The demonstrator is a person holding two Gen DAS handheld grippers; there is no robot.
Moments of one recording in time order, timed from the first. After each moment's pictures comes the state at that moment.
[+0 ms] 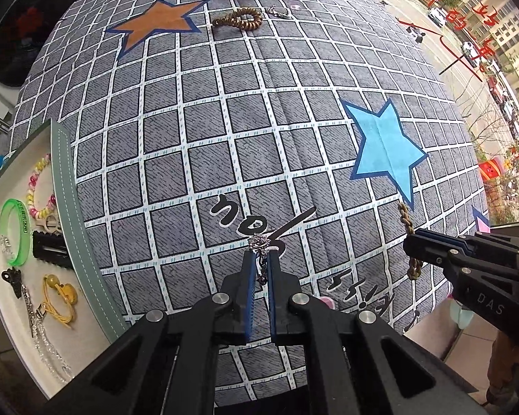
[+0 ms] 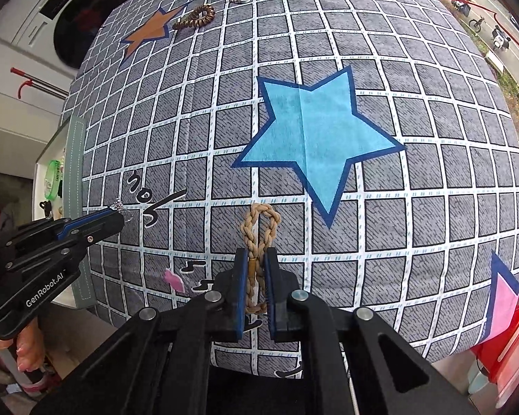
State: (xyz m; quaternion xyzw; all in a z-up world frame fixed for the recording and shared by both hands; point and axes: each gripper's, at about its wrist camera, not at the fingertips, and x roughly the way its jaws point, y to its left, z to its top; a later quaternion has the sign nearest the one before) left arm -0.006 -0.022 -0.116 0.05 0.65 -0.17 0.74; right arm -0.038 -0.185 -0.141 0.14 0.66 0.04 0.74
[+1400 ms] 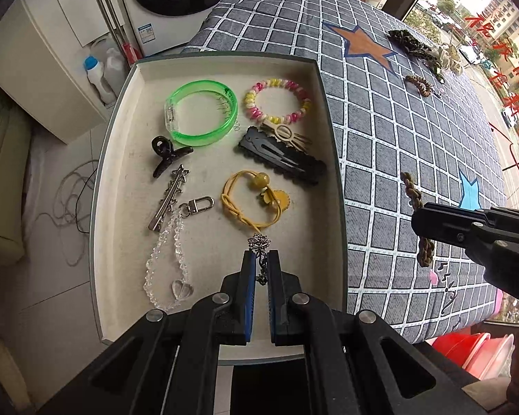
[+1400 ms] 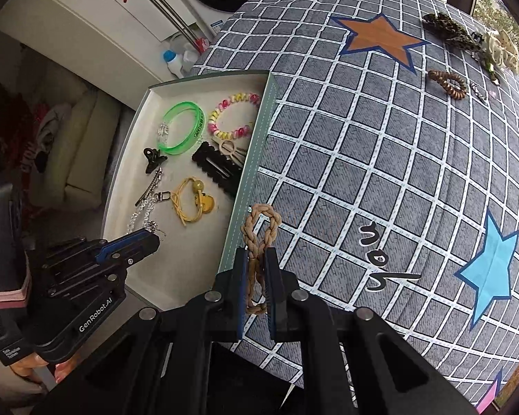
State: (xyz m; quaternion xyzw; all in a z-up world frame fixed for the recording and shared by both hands) left arm -0.059 0.178 -0.105 -0.07 0.63 0.01 0.77; right arm -0.007 0.018 -0.092 0.00 0.65 0.24 0.72
